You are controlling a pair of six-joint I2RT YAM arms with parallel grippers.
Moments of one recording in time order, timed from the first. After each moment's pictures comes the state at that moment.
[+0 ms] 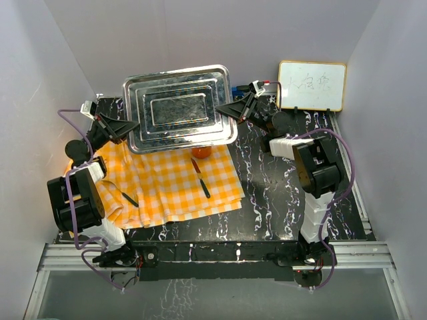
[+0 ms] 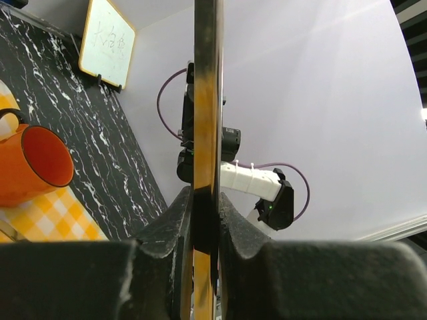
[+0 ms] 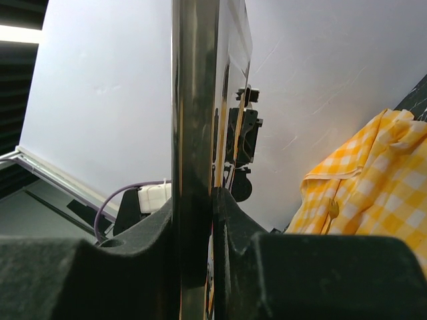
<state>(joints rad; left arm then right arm) 0.36 1.59 0.74 1.50 1.18 -1.82 0.29 1.99 1.17 1.48 -0.81 1.64</state>
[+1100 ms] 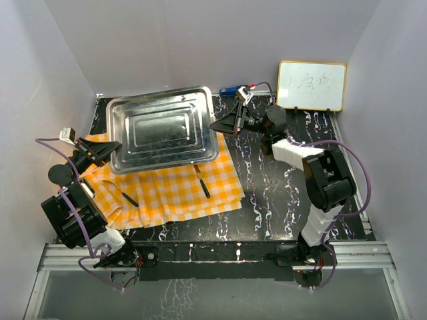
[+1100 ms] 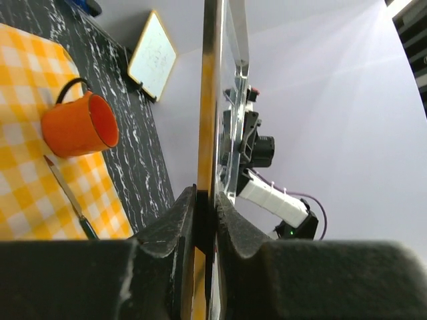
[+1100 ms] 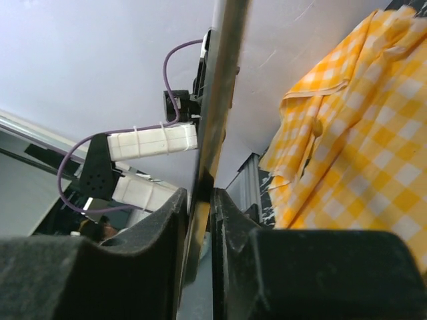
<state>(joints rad) 0.65 1.48 0.52 1.53 1.33 -1.85 0.35 1.81 1.10 1.09 -1.01 1.38</state>
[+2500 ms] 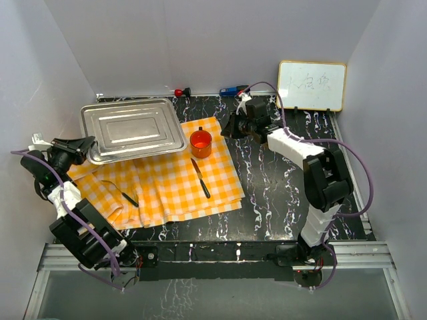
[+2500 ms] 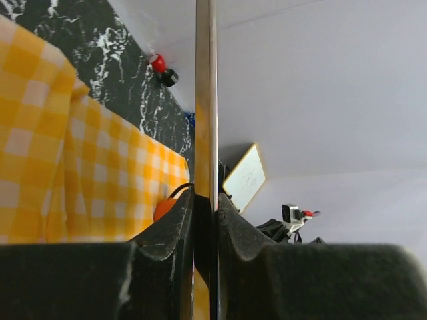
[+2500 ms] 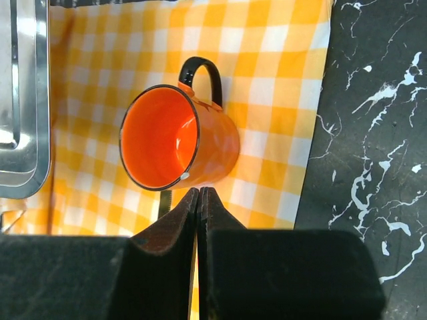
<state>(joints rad) 0.80 1.26 0.71 0.41 1.01 -1.10 0.40 1.80 1.30 -0.04 -0.36 0.40</state>
